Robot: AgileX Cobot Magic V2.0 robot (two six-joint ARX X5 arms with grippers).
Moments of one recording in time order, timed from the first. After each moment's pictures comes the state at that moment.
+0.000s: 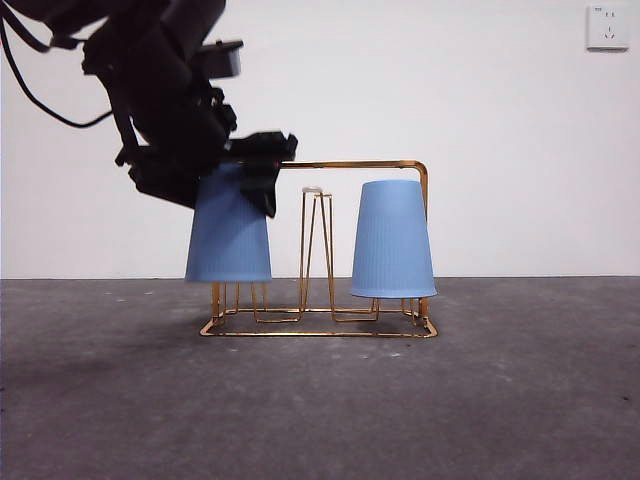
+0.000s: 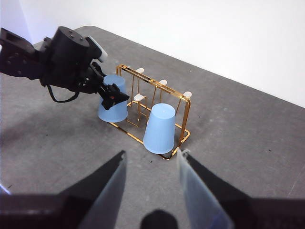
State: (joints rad) left arm -0.55 1.66 1.04 0.06 -0.23 -0.11; right arm 0.83 0.61 1.38 -1.14 0.24 -0.04
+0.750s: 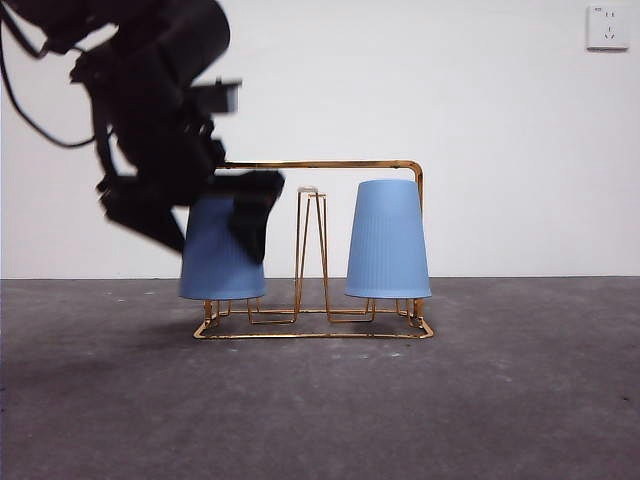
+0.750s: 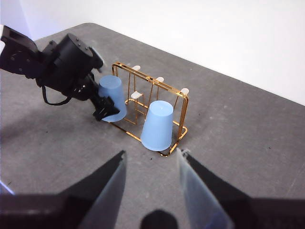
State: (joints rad) left arm -0.54 1.67 1.04 -0.15 -0.21 -0.13; right arm 0.83 0.61 1.38 -1.15 0.24 -0.04
